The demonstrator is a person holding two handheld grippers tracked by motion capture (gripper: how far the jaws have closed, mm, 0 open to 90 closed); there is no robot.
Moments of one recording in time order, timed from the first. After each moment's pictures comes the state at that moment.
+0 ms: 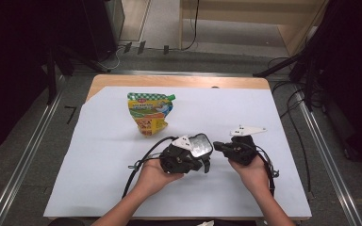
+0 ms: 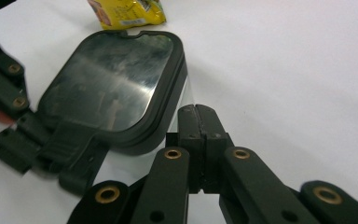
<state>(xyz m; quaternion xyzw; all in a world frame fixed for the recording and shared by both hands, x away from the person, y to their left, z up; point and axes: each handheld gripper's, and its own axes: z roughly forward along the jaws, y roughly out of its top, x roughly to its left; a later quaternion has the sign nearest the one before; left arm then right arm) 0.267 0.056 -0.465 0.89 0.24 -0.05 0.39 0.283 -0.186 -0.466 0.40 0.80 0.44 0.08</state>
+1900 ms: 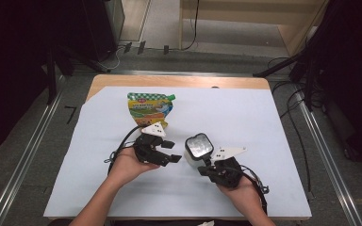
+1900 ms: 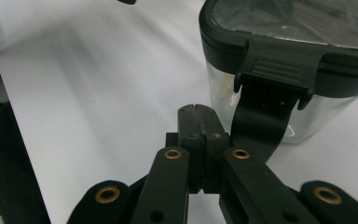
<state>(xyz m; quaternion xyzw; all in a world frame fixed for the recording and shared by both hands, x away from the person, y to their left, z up) 0.288 0.122 -0.443 0.88 0.26 -0.01 0.40 0.233 -0.146 -0.480 0.33 0.85 0.41 0.02</state>
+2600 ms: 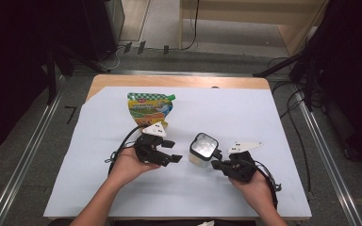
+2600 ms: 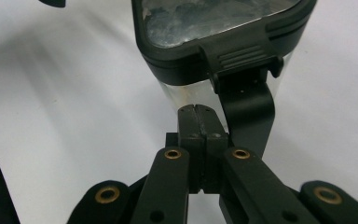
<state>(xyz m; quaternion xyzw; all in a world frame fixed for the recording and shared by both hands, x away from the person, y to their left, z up) 0.287 0.119 -0.444 0.88 0.26 0.00 0.40 0.248 -0.183 -0.481 0.38 0.83 0.41 0.03</state>
